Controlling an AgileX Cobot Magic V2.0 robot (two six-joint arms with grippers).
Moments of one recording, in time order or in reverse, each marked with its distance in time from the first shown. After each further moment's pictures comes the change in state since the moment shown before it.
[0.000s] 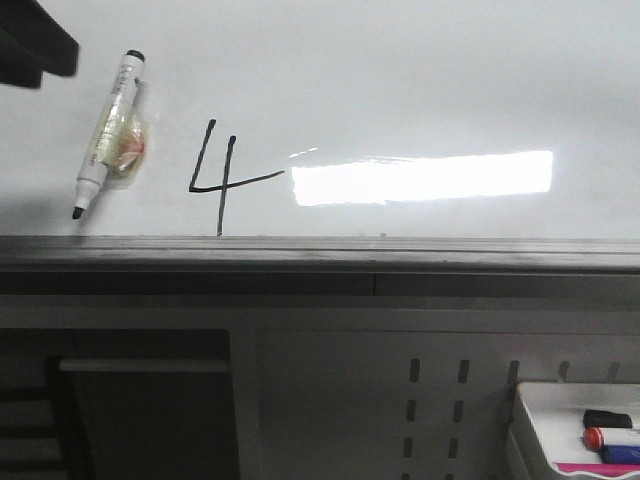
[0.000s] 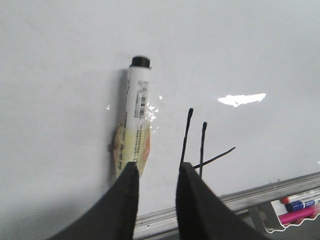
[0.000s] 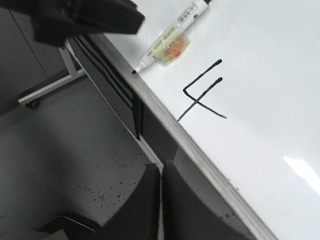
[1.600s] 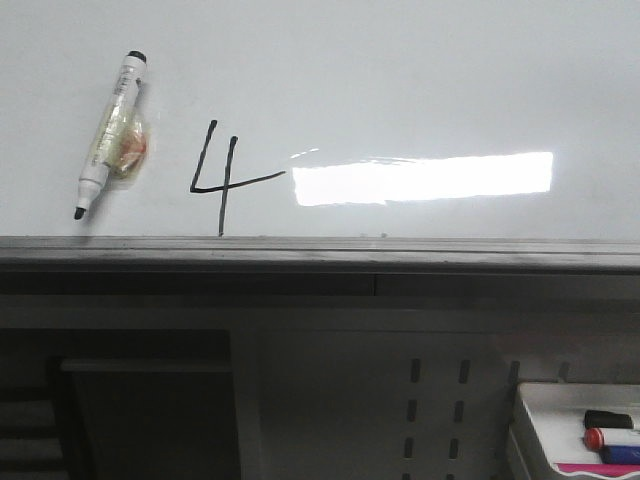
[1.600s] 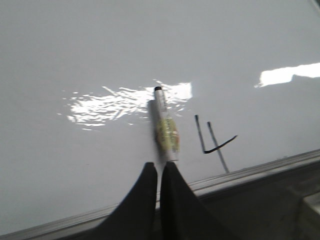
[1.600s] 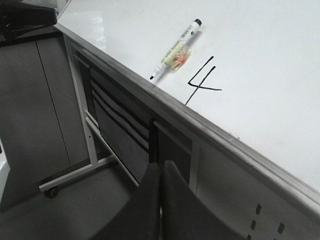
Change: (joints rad) left arm 0.050 -0.975 0.528 0.262 -0.027 0.061; right arm 0.000 -0.914 0.834 -0.016 -0.396 0.045
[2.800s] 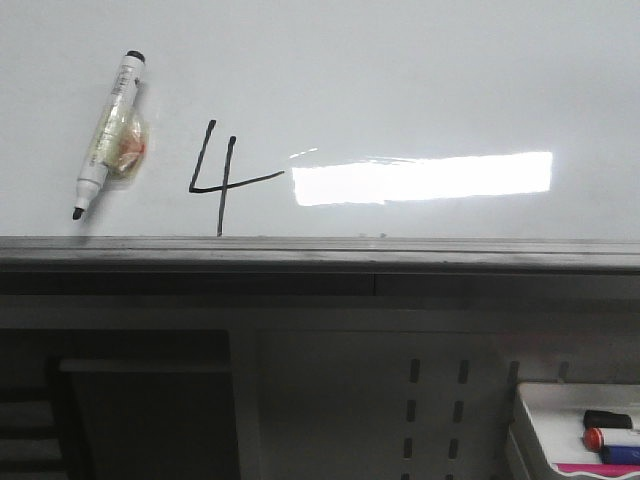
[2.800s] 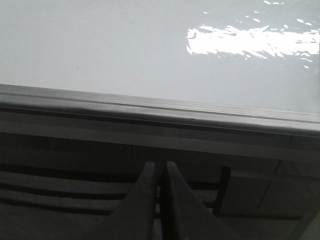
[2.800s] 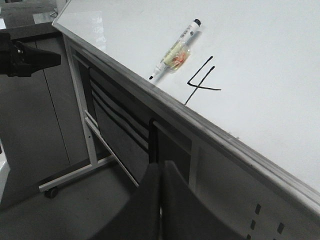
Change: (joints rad) left arm 0.411 -0.049 0.158 0.108 0.142 -0.187; right arm -0.001 0.000 0.000 0.000 0.000 0.002
